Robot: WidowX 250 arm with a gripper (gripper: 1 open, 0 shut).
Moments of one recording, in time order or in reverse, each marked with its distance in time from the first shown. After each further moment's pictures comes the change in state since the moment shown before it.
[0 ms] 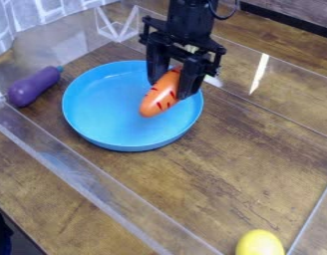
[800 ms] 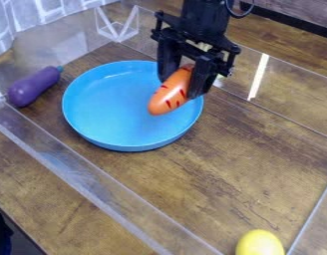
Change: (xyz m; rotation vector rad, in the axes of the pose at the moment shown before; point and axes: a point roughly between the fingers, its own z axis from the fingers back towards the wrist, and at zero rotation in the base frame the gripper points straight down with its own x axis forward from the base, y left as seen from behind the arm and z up) arm 0.000 -0.014 0.009 0.029 0.006 -0.045
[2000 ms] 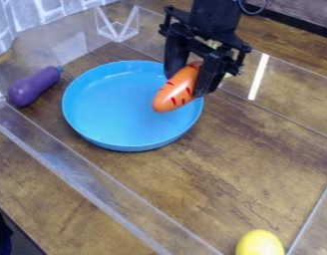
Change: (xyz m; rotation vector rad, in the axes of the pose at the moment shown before) arm -0.001 -0.004 0.008 0.039 0.015 -0.013
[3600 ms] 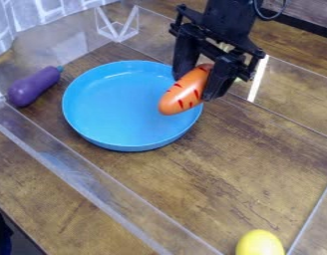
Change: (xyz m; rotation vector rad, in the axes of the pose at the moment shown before) arm -0.003 -0.012 0.006 0.043 0.018 -0.028
